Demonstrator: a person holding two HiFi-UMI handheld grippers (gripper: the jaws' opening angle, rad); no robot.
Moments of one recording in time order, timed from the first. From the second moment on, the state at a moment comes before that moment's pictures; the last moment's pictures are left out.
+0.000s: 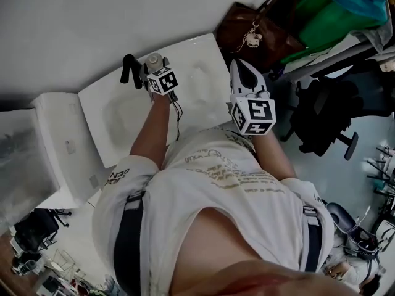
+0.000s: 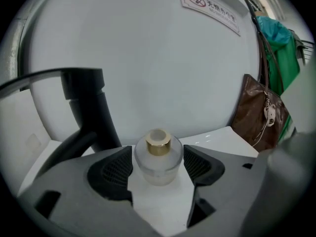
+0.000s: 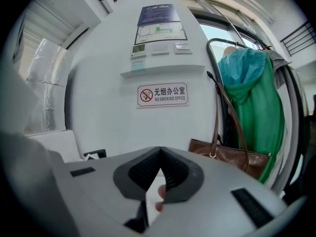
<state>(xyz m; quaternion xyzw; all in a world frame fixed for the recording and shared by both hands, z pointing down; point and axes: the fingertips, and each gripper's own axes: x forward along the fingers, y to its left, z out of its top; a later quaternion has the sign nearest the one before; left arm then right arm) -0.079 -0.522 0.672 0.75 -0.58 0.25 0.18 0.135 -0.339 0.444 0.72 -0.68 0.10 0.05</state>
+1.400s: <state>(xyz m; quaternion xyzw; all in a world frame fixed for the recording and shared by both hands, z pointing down) -0.039 -0.482 0.585 0.84 -0.48 0.22 0.15 0.129 -0.341 0.442 0.70 -0.70 0.10 0.03</state>
